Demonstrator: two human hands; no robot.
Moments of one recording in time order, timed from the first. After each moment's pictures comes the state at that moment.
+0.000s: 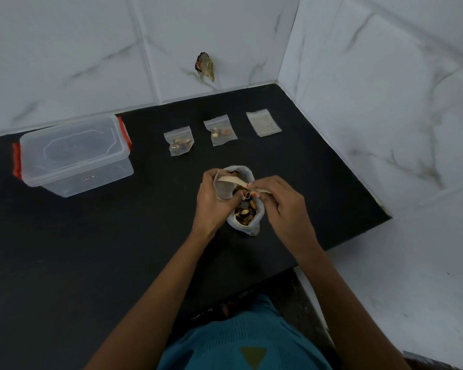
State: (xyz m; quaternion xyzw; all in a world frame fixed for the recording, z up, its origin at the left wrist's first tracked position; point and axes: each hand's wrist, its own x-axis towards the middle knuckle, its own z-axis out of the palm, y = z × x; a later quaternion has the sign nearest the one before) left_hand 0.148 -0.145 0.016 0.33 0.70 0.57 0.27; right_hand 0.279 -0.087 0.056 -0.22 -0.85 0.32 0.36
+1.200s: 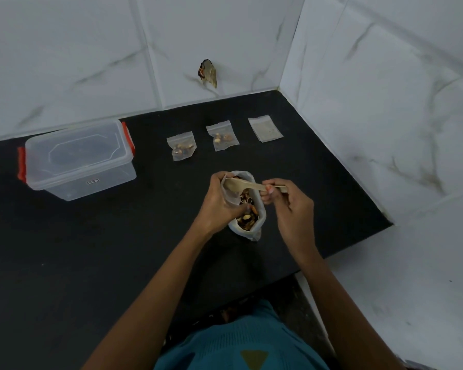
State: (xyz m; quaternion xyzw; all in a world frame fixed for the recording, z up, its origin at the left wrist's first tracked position) left_hand 0.139 -0.141 0.022 0.39 0.67 0.53 0.34; right_hand 0.278 -0.087 0.055 -0.33 -0.74 0.42 0.40
